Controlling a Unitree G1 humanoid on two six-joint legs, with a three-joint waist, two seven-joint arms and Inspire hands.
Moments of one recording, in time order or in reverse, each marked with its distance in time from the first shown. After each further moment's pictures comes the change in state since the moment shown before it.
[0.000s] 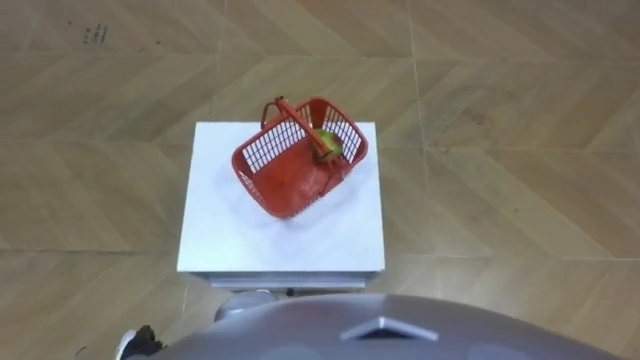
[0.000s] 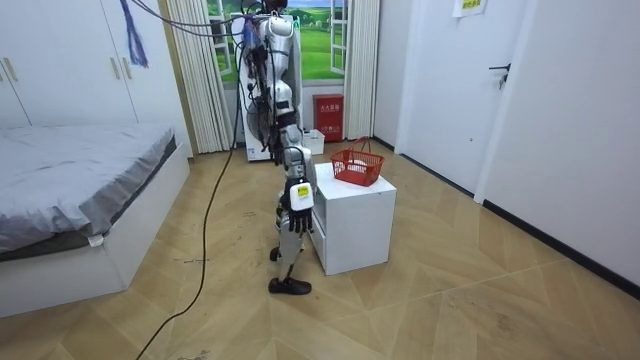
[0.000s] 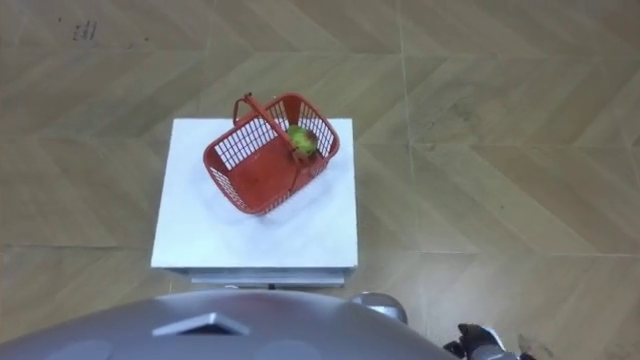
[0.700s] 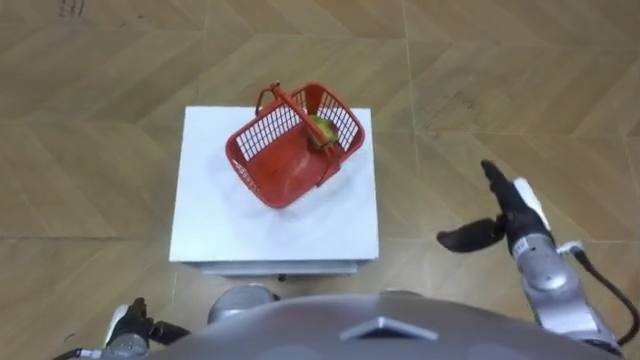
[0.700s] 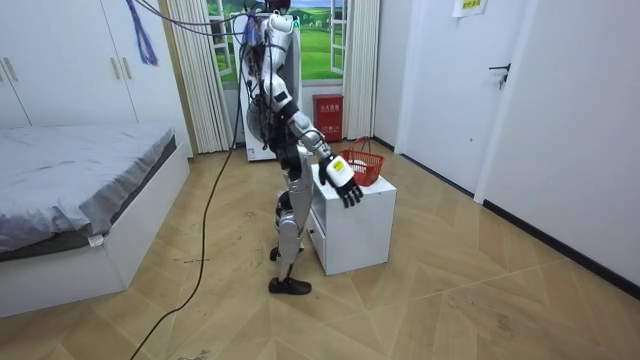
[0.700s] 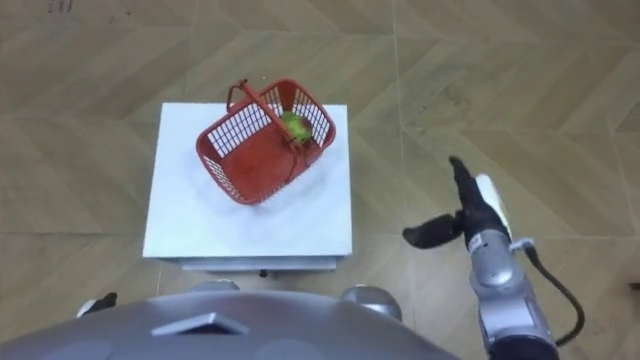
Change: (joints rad) left arm -0.030 0.053 -0.015 0.000 -0.021 -0.089 0.023; right arm 0.052 -0.056 0.020 -0.467 0.008 -0.158 -0.070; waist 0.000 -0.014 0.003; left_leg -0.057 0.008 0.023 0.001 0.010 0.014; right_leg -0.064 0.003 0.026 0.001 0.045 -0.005
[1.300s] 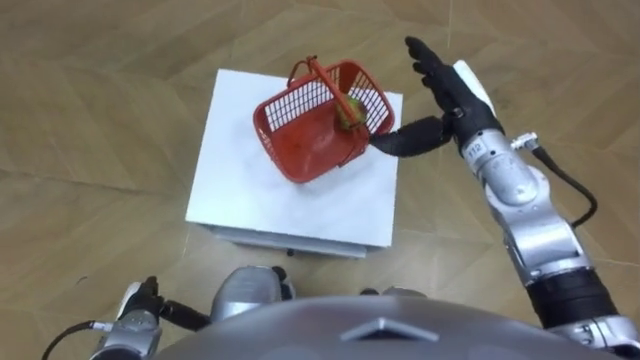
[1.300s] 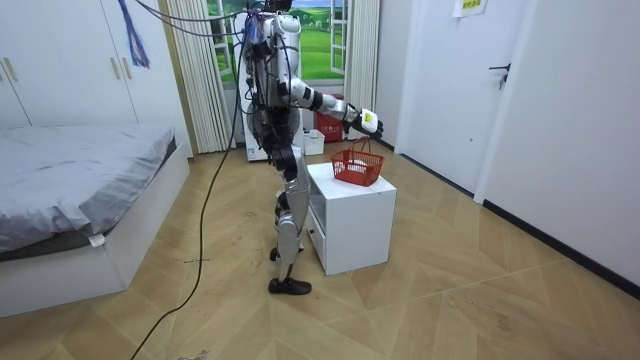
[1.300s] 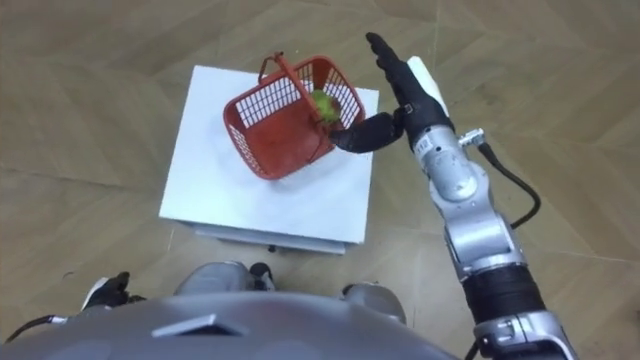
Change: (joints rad) left arm -0.096 0.003 -0.070 0.063 -0.051 0.000 -0.015; right arm -0.193 -0.002 0.169 -0.594 0.176 0.031 0.105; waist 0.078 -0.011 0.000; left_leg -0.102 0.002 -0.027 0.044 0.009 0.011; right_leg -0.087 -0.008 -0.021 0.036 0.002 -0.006
